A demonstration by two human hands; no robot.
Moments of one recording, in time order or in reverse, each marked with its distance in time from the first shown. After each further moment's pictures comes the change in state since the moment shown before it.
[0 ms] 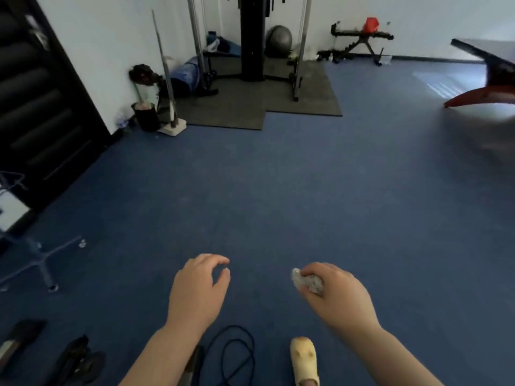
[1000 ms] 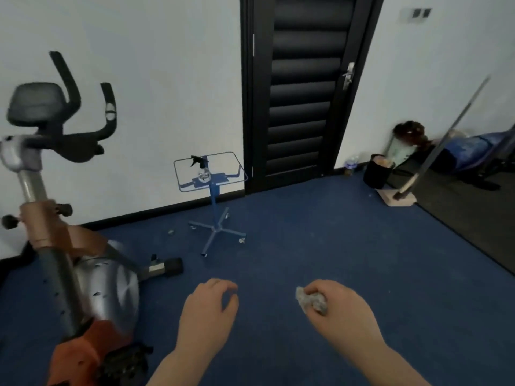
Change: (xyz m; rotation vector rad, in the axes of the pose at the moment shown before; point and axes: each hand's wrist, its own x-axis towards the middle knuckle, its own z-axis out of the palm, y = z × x) left_hand 0.256 -0.171 -0.118 0.114 0.604 -0.853; right_hand 0.468 -0.312 0.140 -0.042 -0.494 -0.964
